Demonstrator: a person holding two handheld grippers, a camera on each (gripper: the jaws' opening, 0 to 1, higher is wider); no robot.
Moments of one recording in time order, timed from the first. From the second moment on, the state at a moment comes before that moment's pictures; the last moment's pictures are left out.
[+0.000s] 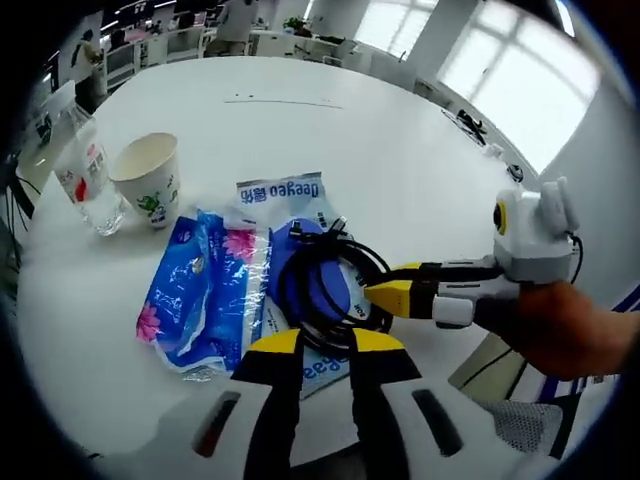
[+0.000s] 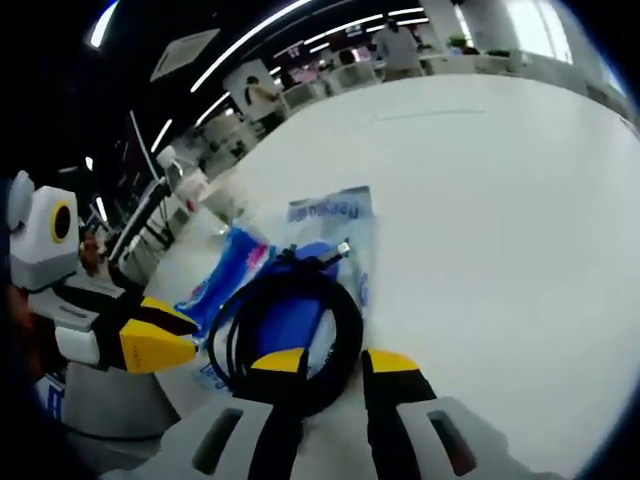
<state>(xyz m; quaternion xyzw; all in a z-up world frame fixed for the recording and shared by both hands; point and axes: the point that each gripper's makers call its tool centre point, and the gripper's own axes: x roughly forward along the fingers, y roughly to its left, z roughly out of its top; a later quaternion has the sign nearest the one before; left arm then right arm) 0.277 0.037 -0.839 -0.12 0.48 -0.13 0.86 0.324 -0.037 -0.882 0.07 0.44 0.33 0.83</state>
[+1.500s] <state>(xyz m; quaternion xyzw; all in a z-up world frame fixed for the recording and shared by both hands) 0.319 -0.060 -0.856 -0.17 0.49 -0.17 0.84 0.363 -0.133 -0.856 0.14 0.41 0.25 0.87</state>
